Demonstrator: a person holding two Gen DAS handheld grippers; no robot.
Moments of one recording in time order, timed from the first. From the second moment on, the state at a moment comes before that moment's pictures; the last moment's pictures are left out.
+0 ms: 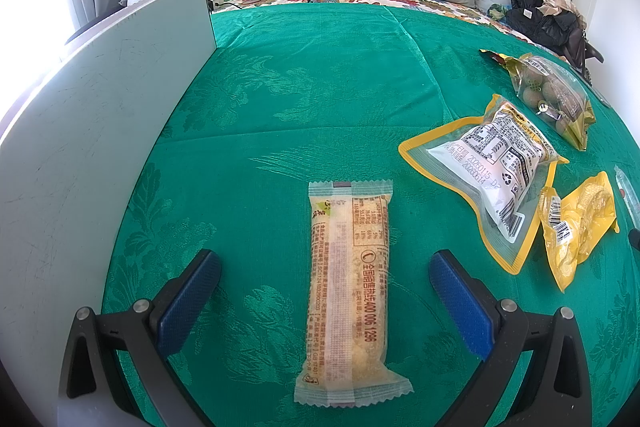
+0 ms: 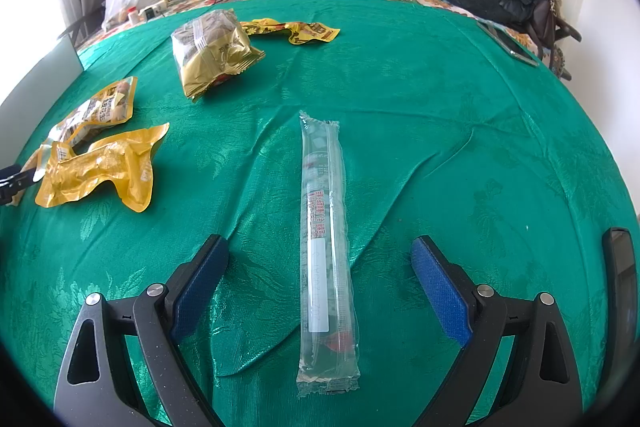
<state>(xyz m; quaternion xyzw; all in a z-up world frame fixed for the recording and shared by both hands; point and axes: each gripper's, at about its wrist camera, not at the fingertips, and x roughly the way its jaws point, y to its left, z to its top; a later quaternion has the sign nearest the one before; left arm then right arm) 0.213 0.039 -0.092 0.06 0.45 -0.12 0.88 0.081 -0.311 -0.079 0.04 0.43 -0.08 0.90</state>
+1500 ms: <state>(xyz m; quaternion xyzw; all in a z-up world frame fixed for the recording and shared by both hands) 0.179 0.050 -0.052 -0.02 0.52 -0.22 0.83 0.101 -0.367 -0.039 0.17 0.57 -0.02 0.81</state>
